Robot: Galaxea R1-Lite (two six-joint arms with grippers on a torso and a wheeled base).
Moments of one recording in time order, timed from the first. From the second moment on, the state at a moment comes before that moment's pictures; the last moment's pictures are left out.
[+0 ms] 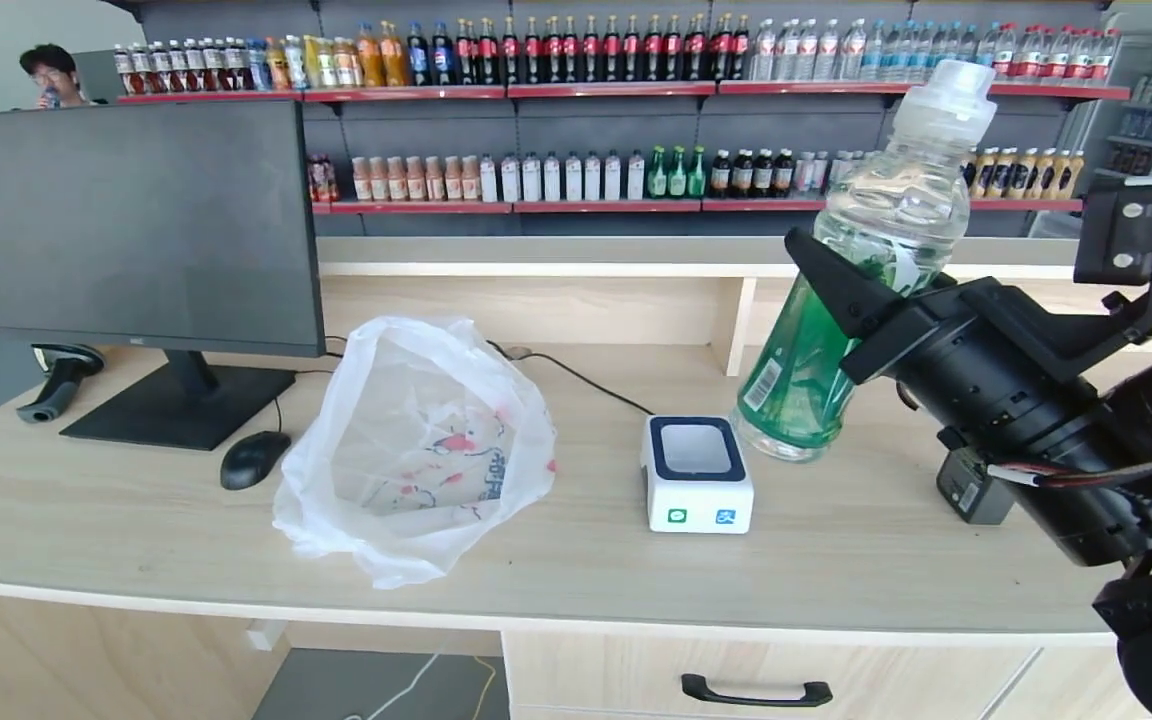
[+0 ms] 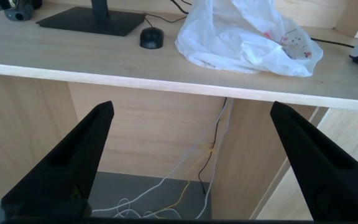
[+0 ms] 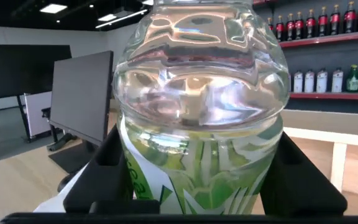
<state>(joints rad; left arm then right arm) 0.00 0.00 0.00 0.01 0.00 0.00 0.54 1.67 -0.59 -1.57 0.02 0.10</state>
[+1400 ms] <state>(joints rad) 0.00 0.00 0.00 0.01 0.00 0.00 0.53 1.69 -0.57 -1.57 0.03 0.10</state>
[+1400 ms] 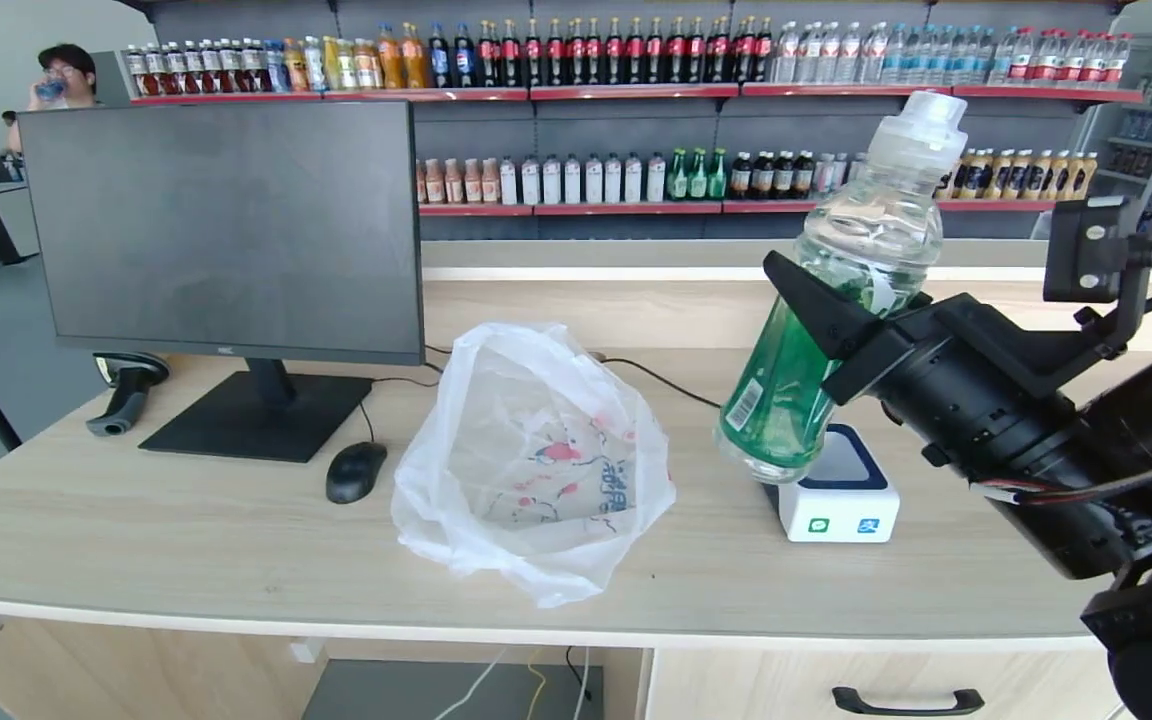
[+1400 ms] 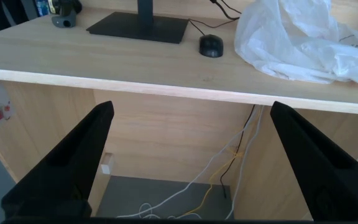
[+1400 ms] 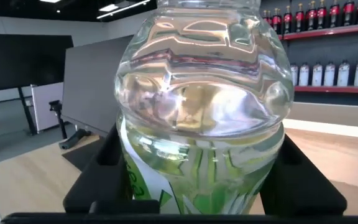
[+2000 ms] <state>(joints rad) 0.00 0.00 0.00 0.00 0.00 0.00 0.51 1.72 -0.59 -1.57 0.02 0.06</state>
